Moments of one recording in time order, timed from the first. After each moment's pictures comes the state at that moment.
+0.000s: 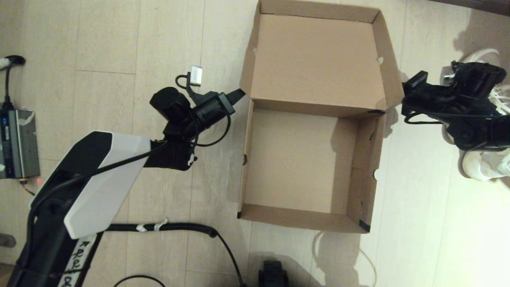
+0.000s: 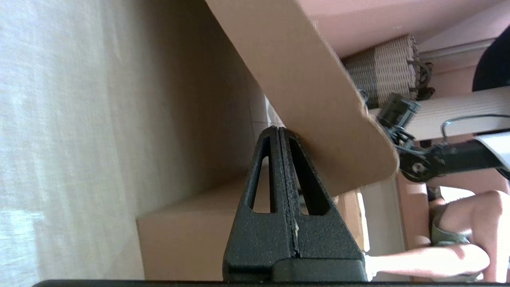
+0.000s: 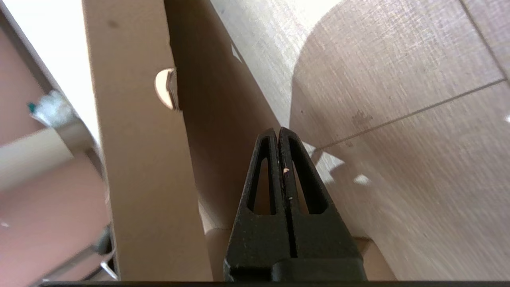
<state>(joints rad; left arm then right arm) -0.33 2.46 -1.93 -1.17 -0.74 -0.67 -0.15 2.13 -1.60 -0.77 0.54 1.13</state>
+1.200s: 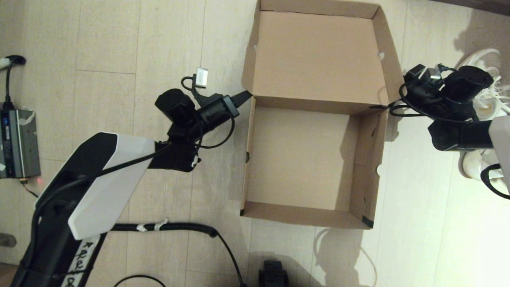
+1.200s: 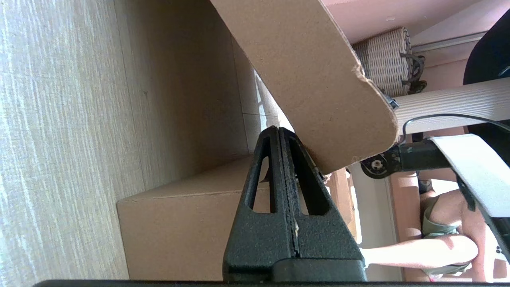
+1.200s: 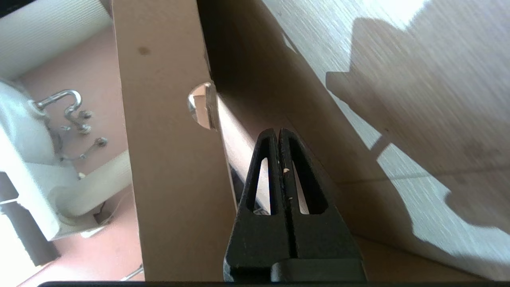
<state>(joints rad) -0.35 2.47 -1.93 -1.16 -0.76 -0.67 -0.15 2.35 -1.87 -1.01 0.69 1.60</state>
